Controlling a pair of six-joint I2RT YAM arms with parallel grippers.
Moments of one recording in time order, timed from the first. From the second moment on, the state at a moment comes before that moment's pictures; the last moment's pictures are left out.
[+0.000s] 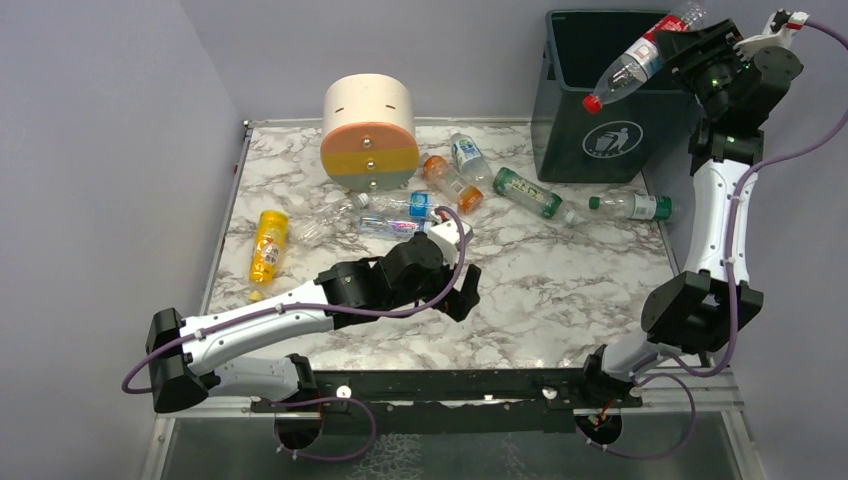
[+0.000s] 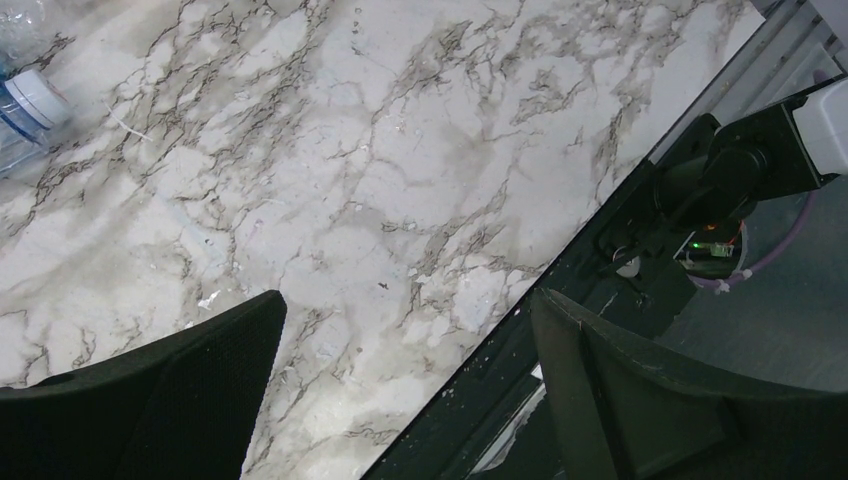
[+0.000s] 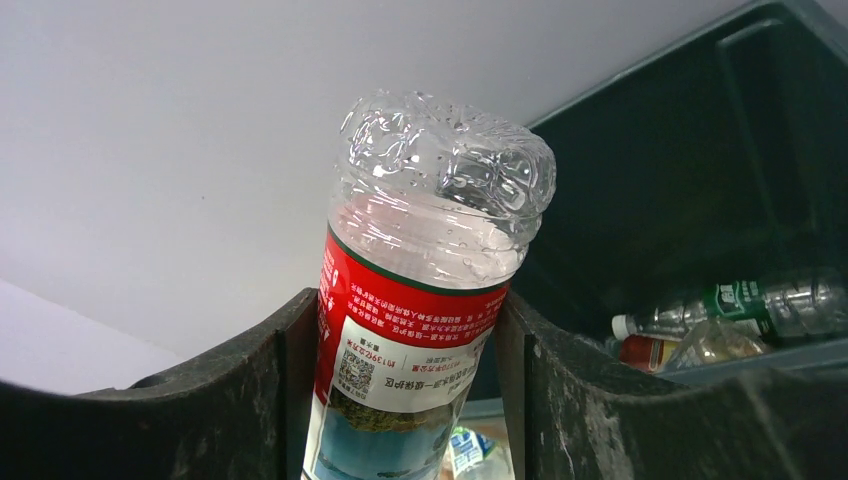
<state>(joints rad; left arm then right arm) -1.17 1.16 1.04 -0.47 -0.17 -0.43 -0.33 1.57 1.75 -0.03 -0.43 0.74</state>
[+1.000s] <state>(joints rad) -1.17 1.16 1.01 -0.46 -0.17 -0.43 -0.33 1.79 1.80 0.29 -0.33 0.85</state>
